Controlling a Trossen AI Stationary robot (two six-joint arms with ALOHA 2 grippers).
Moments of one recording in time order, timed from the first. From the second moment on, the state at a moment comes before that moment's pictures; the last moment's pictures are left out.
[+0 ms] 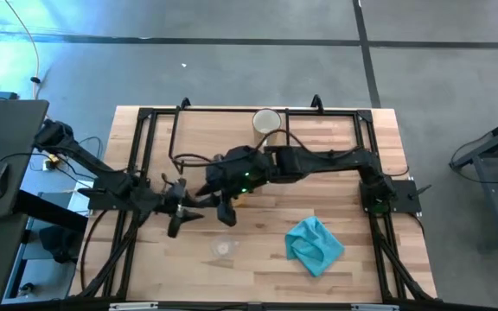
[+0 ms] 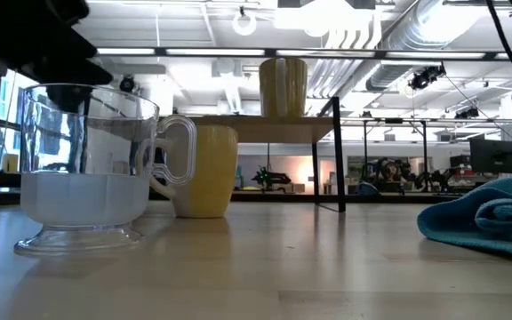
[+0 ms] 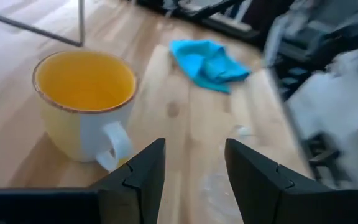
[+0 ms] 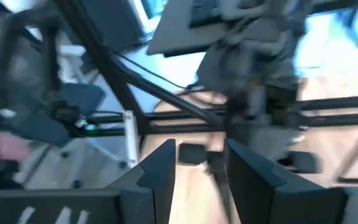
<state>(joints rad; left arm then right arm) -0.43 0.90 0.32 0.13 -0.43 -0.55 0.16 2.10 2.36 -0.65 -0.11 0.22</state>
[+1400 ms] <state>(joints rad) -0.42 1.44 0.68 -0.24 -0.78 -0.90 0.30 1.81 2.36 -1.04 0.43 0.05</state>
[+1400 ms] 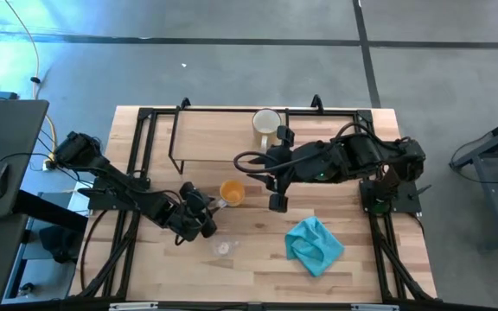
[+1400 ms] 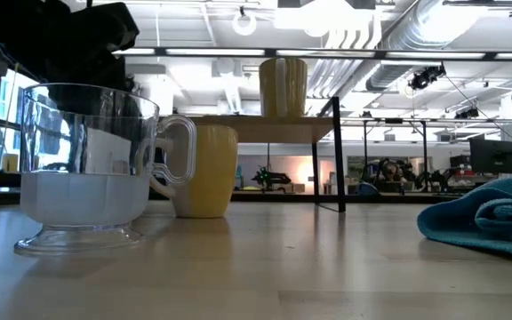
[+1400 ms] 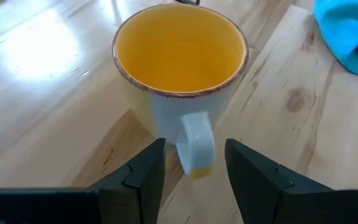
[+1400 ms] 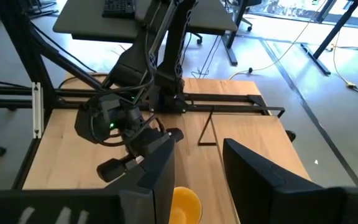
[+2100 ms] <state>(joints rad) -0.37 1.52 0.67 -0.16 -0.74 -0.93 0.30 1.81 2.36 -1.05 0.42 0.05</state>
